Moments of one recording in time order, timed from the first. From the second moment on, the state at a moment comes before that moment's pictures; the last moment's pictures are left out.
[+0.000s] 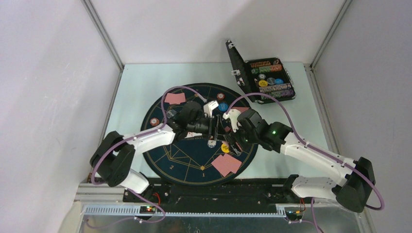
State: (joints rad) left arm -0.71 1.50 0.83 0.11 0.69 -0.72; right arm 0.86 1.17 0.95 -0.67 -0.08 0.10
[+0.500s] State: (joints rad) left arm -0.69 1.41 0.83 0.04 0.63 -0.69; right arm 0.87 1.16 0.95 -0.67 -0.08 0.10
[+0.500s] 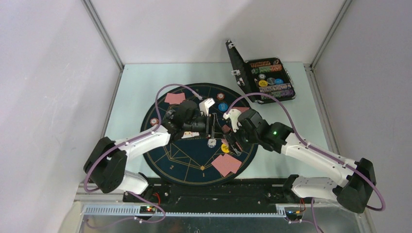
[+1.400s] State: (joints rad) left arm -0.63 1.25 0.83 -0.04 0.54 -0.67; right arm 0.87 1.15 0.95 -0.67 -0.07 0.11
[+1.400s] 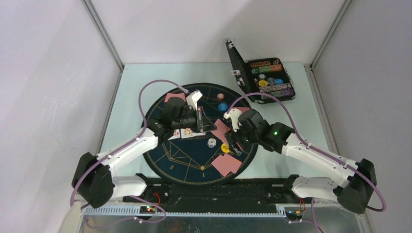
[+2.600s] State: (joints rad) left arm -0.35 2.10 1.80 -1.09 1.02 0.62; right arm 0.83 1.14 0.95 -0.68 0.07 0.14
